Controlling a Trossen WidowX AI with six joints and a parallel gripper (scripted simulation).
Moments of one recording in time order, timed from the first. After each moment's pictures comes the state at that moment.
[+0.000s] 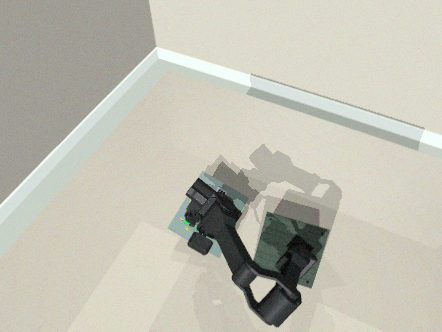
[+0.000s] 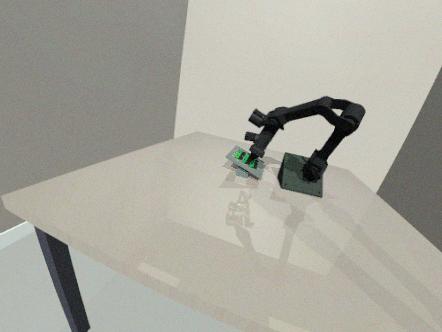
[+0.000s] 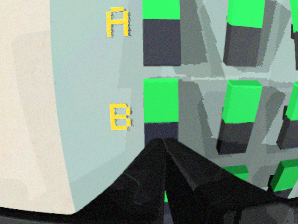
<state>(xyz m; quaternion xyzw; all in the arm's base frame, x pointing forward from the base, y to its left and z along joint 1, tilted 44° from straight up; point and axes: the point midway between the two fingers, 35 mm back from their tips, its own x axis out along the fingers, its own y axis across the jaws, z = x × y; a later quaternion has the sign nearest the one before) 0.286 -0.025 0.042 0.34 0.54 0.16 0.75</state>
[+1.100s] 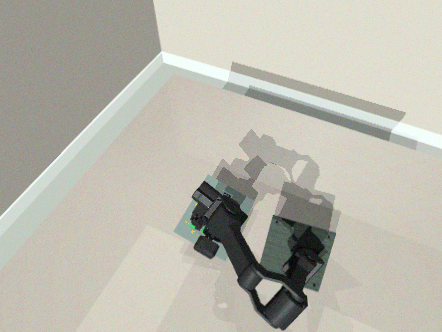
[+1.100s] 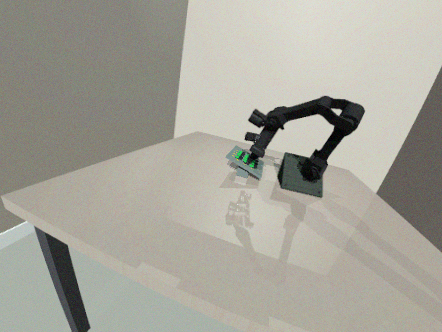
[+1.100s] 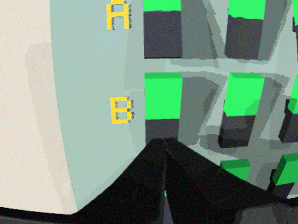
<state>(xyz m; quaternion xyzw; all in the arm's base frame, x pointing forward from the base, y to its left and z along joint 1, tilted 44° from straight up) 0.284 -0.024 0.043 0.35 0.55 0.16 0.75</state>
